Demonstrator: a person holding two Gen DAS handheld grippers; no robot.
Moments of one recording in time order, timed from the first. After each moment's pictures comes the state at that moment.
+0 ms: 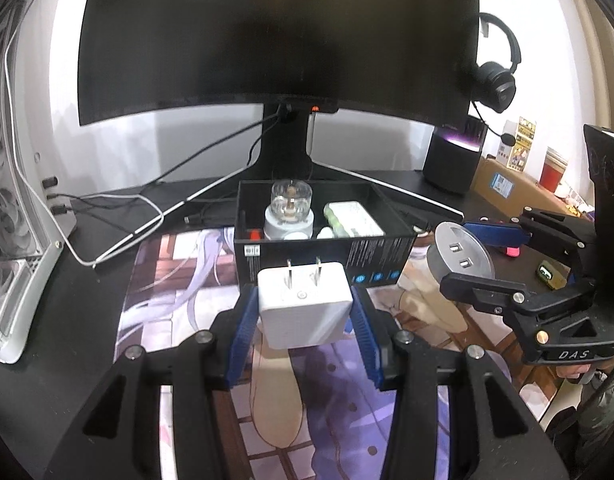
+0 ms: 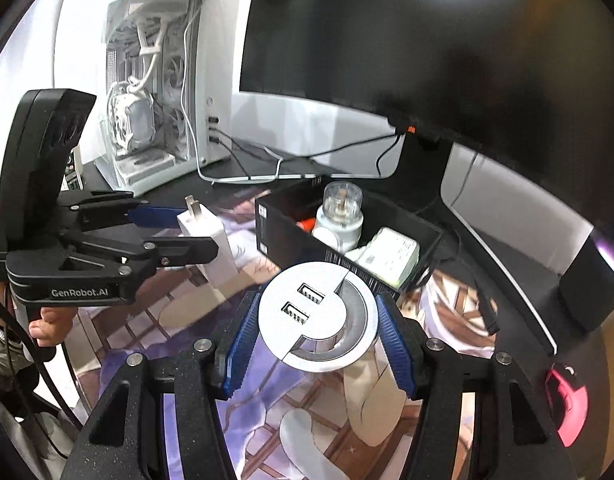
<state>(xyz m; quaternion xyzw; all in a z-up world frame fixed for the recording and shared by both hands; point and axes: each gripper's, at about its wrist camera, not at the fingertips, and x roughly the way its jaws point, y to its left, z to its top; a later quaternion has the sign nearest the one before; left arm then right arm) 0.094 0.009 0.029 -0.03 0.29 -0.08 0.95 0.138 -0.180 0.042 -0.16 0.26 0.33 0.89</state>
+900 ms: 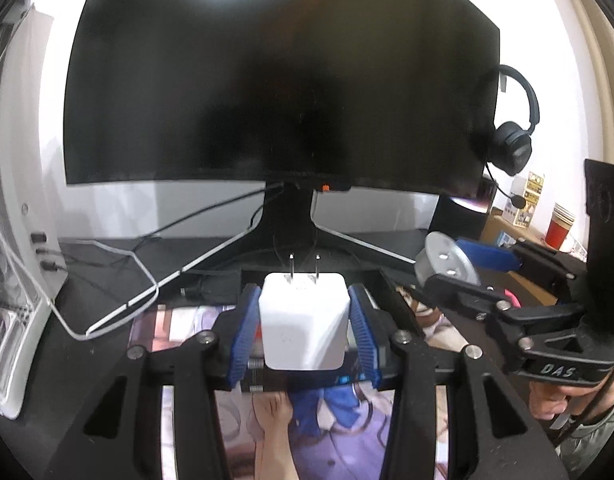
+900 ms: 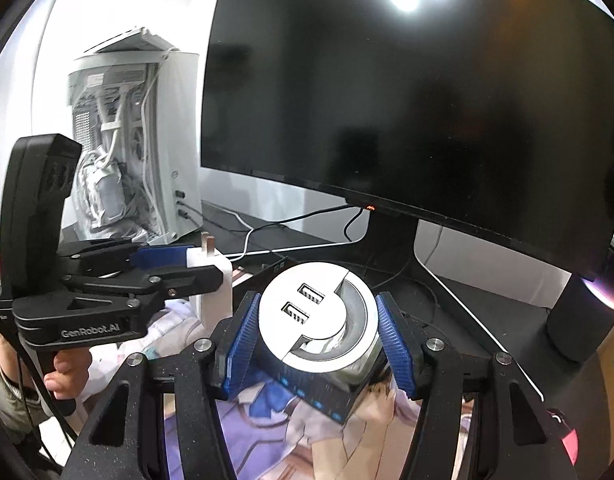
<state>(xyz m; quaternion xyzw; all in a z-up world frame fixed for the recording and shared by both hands) 0.151 0.017 0.071 -0.06 0.22 -0.08 0.97 0.188 -0.179 0.086 -0.10 0.20 0.31 0.93</state>
